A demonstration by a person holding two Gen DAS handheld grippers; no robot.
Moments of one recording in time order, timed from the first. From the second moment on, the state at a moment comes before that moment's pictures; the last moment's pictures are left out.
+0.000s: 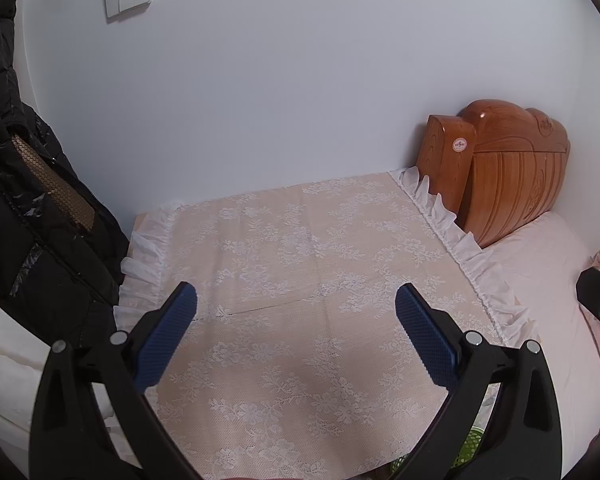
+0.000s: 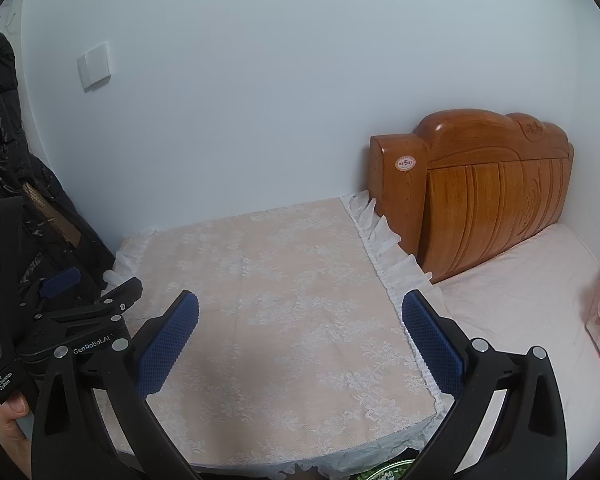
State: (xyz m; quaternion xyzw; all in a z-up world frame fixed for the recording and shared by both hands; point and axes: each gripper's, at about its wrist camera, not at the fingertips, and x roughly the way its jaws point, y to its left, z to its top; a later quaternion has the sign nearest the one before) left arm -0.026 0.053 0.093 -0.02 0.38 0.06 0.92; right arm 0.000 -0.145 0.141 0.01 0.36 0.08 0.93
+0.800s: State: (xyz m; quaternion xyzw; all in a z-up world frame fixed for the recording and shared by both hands) left arm -0.023 0.051 0.092 -0.02 0.38 0.05 0.92; right arm 0.003 -0.143 0.136 0.01 0.36 0.08 0.93
